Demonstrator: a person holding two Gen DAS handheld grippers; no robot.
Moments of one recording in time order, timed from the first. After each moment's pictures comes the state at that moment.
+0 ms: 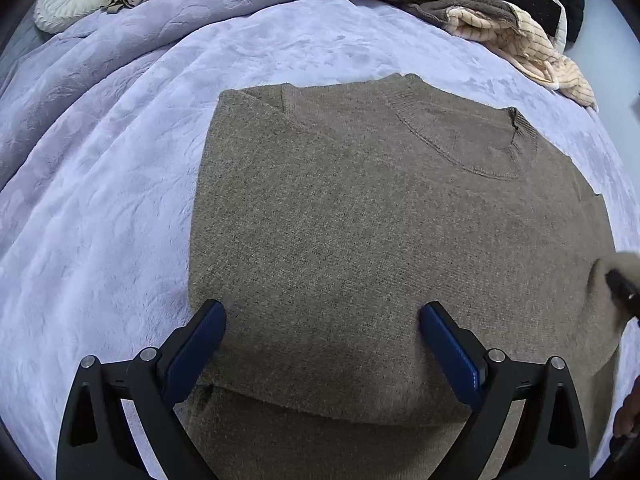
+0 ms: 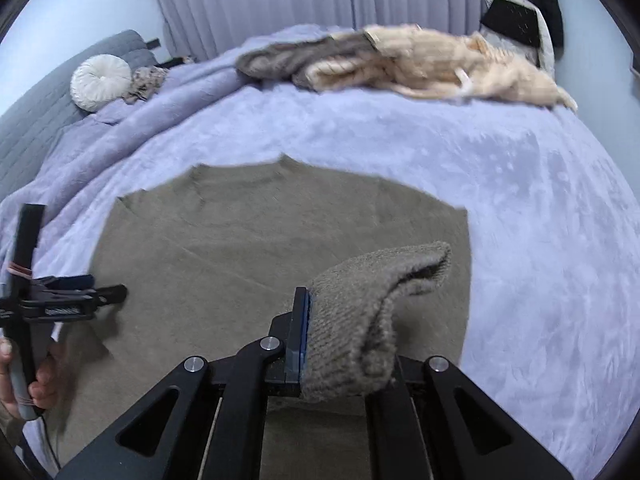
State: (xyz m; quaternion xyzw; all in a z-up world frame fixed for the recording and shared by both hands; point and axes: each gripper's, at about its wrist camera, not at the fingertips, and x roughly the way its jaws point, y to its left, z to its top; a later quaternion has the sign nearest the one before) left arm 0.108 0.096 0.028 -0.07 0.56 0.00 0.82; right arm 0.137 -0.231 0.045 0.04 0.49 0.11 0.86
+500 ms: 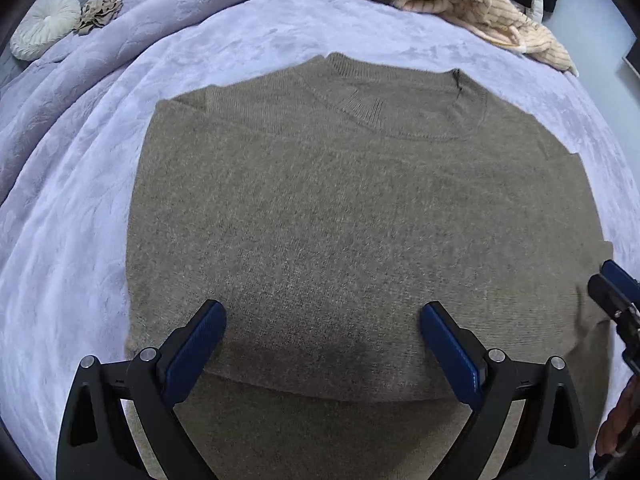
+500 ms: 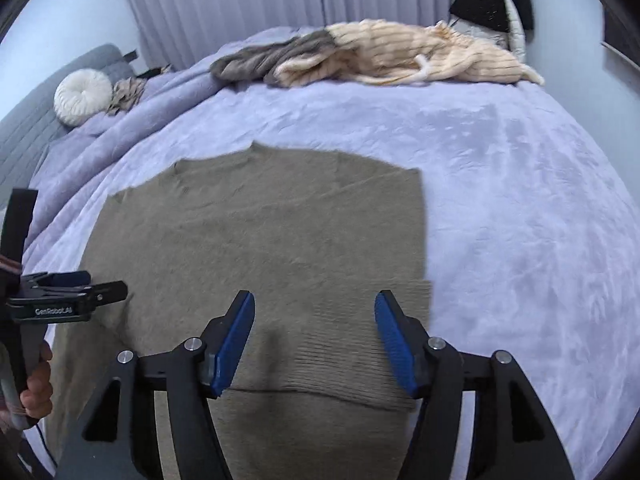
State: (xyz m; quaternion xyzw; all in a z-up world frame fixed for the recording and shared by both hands) left arm 0.103 0.044 0.027 -0.02 0.58 -0.02 0.82; right arm 0.111 -0.219 0.047 0.01 0.49 0.09 0.87
